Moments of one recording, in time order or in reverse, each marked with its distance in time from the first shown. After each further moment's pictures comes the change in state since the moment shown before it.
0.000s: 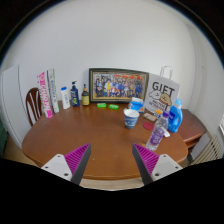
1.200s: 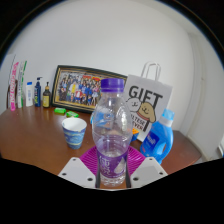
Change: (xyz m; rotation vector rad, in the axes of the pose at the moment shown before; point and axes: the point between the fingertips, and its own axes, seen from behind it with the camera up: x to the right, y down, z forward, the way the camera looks) arm 0.258 -0.038 0.229 0.191 0.115 -0.149
